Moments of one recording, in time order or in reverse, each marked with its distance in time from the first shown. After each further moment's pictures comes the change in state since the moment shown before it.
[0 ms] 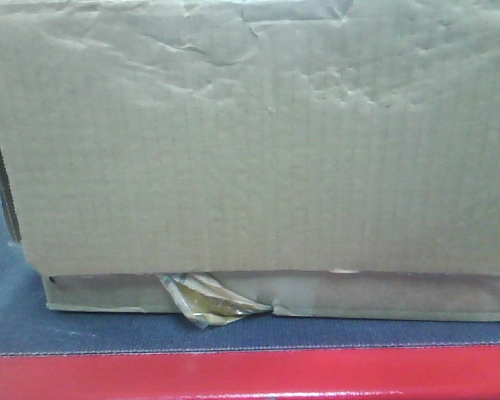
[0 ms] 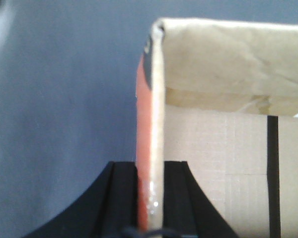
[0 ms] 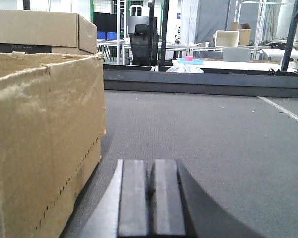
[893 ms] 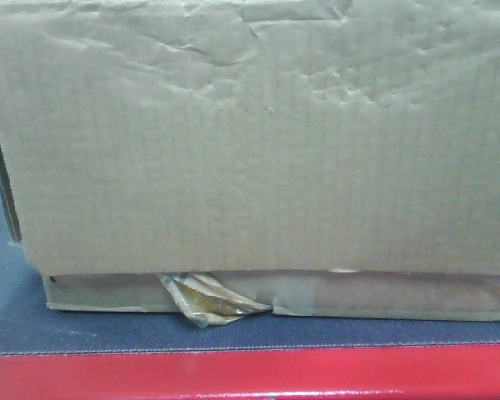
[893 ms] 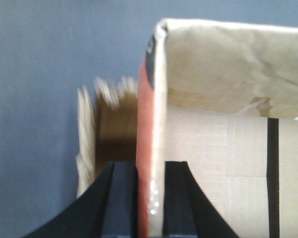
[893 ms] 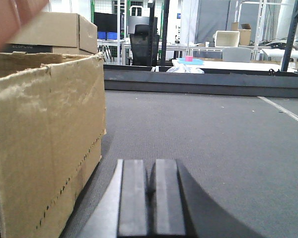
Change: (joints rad) left arm -0.782 -0.003 -0.073 0.400 0.050 -0.542; right arm 0.000 0.000 0.000 0.000 0.000 0.000
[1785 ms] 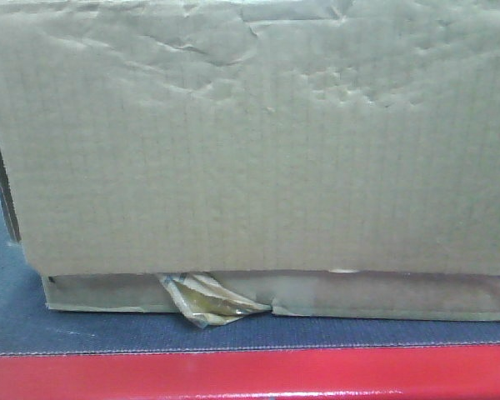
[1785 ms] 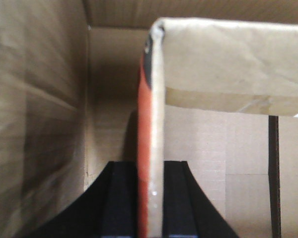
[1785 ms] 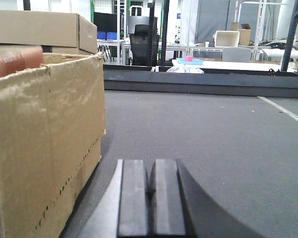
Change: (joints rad) left arm -0.015 0.084 0.368 -0.068 -0.135 -0.069; right arm 0.000 0.000 0.000 0.000 0.000 0.000
